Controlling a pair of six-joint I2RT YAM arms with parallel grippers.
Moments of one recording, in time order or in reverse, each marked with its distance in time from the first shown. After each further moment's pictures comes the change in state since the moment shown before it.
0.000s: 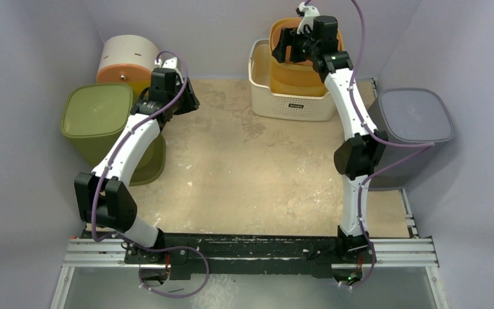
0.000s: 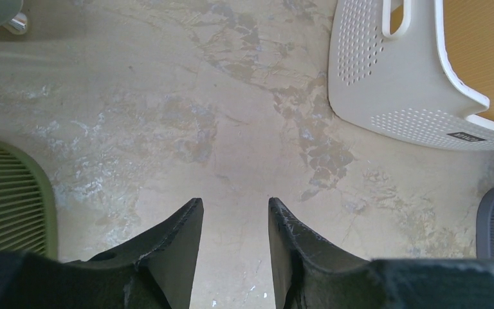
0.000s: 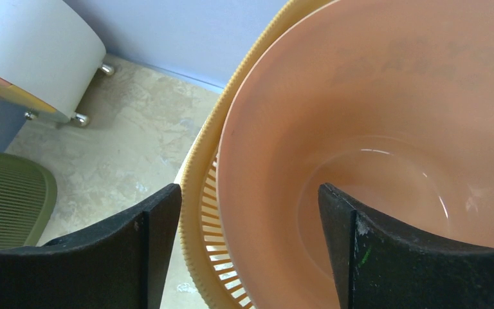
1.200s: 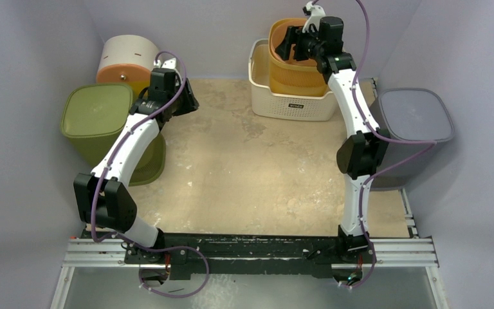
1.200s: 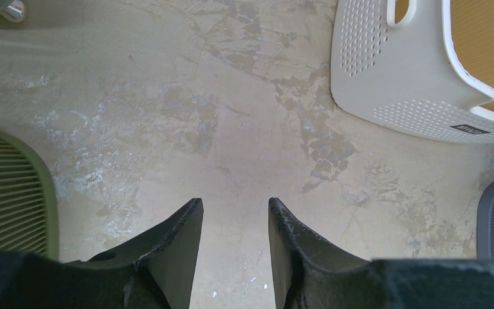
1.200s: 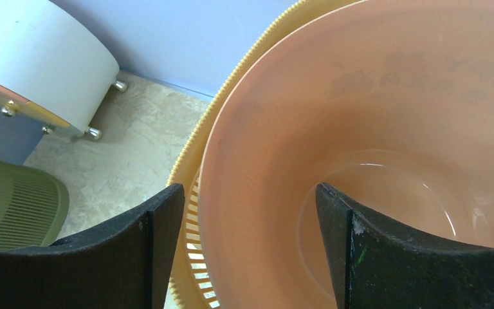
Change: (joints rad) left arm 0.000 0.000 0.008 -0.036 0.004 -0.006; right arm -0.018 -0.003 -0.063 0.105 -0.049 0.043
